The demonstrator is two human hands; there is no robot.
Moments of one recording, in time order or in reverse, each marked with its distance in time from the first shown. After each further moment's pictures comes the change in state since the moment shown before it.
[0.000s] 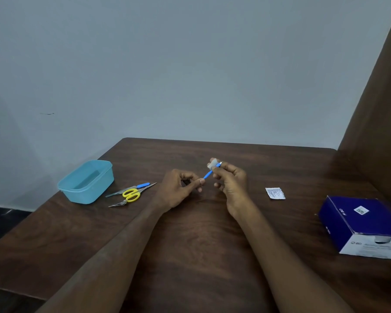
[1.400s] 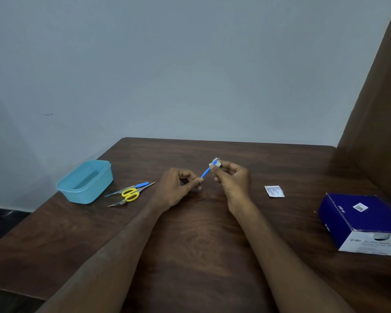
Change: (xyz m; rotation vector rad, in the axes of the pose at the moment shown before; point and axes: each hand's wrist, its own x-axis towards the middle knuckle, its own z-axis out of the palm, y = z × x) left_hand 0.000 0.000 0.000 -0.040 -0.002 -0.052; right_hand 0.011 0.009 -0.003 -0.138 0.177 -0.051
